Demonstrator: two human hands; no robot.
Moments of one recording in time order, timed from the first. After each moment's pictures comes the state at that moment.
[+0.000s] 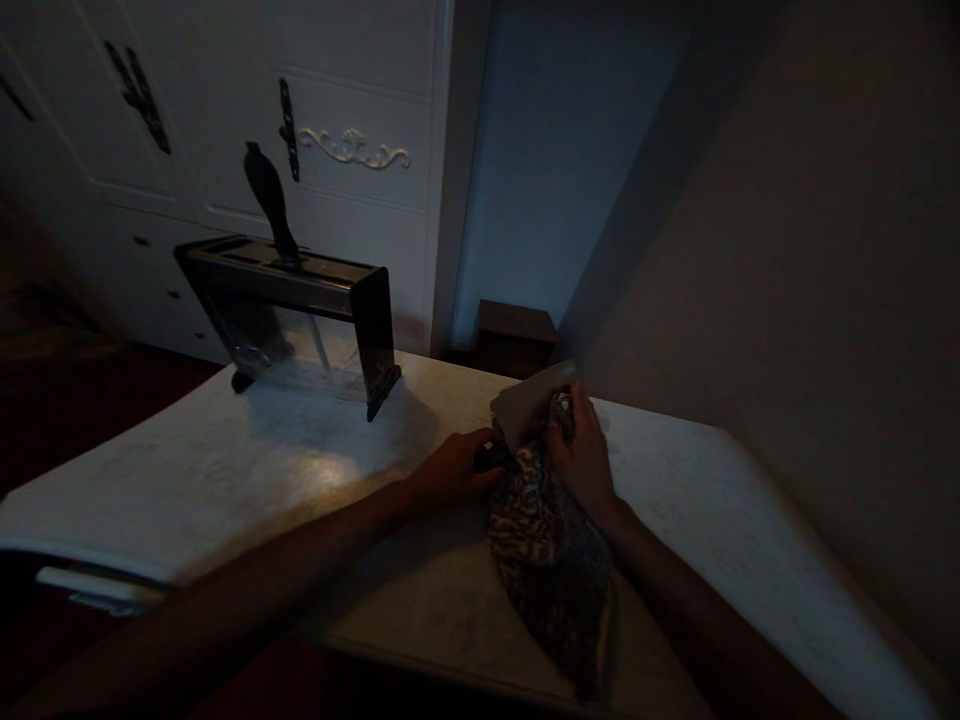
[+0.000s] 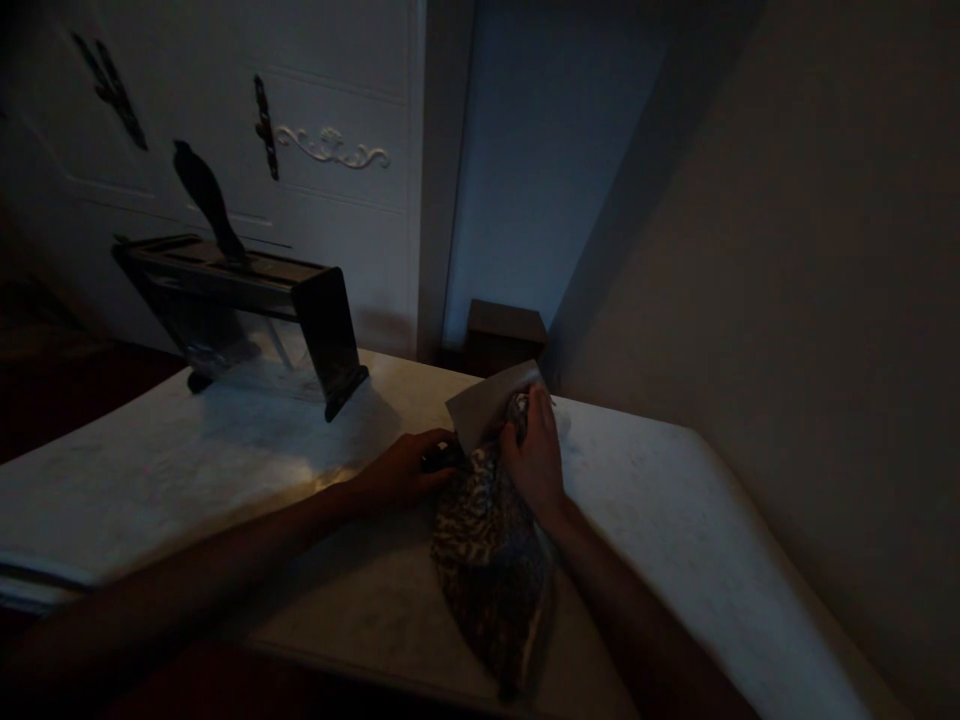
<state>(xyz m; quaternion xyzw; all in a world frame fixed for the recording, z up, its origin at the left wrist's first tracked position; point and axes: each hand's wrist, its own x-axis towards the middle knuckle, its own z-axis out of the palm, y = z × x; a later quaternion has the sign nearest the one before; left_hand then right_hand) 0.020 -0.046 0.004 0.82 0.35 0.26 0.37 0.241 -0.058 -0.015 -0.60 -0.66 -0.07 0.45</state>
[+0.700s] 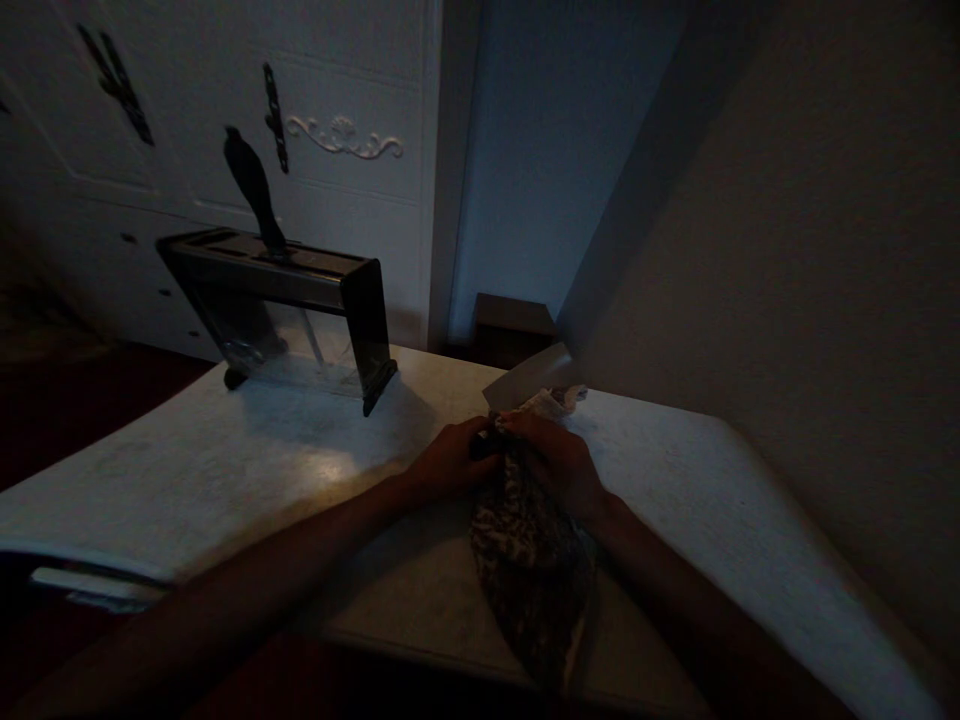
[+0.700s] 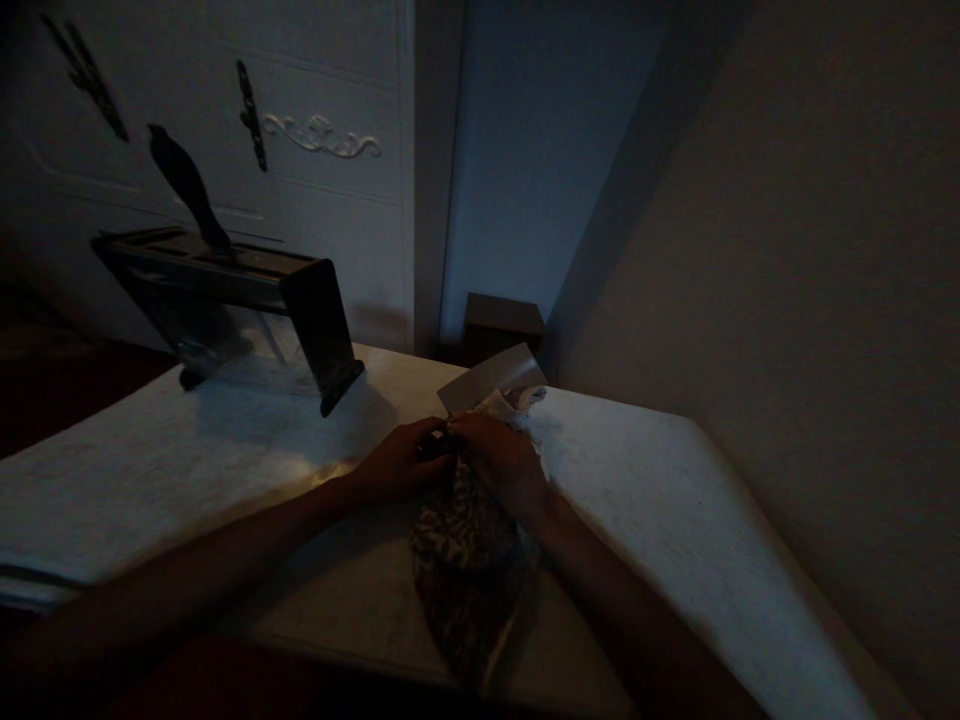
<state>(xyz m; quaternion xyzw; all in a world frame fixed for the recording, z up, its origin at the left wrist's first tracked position) 0.021 -0.045 0.007 0.81 0.35 0.28 0.37 0.217 -0.083 0.012 -0.38 -0.84 -0.01 0.39</state>
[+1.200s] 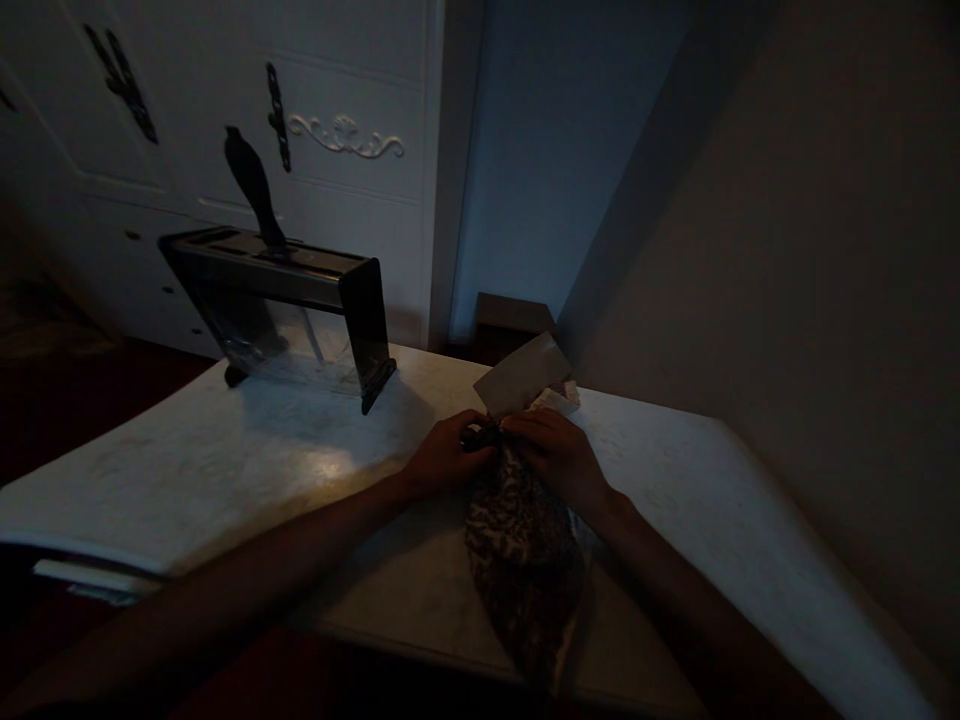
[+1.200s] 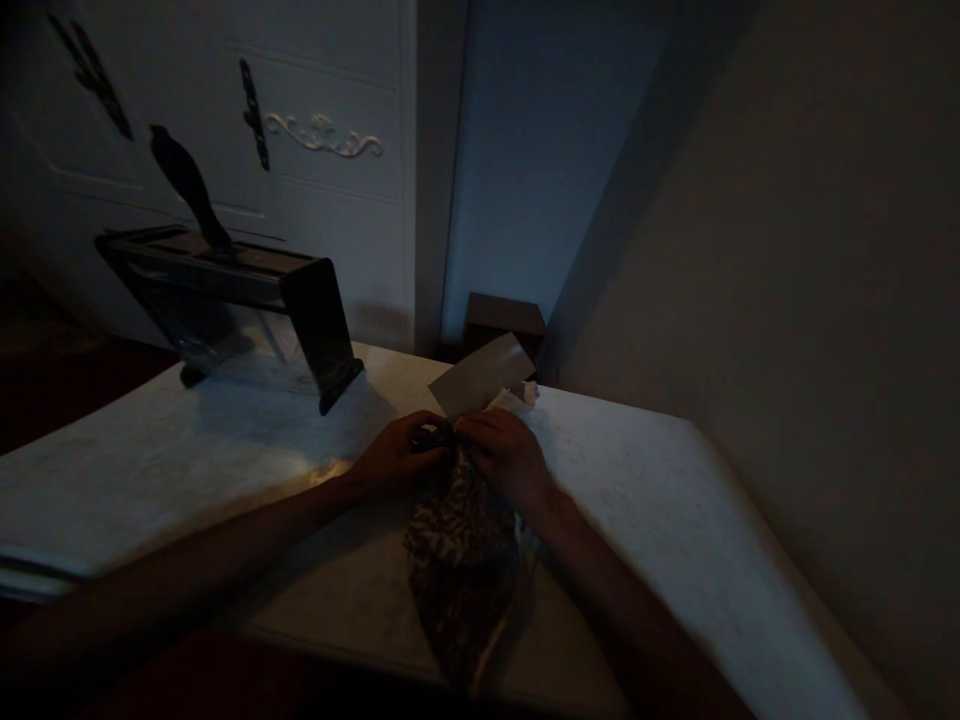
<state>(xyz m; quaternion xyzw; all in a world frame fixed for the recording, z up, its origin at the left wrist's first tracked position) 0.023 -0.043 0.003 0.76 0.41 0.32 0.40 0.222 -0.076 0.018 -0.40 -0.84 -0.01 0.37</state>
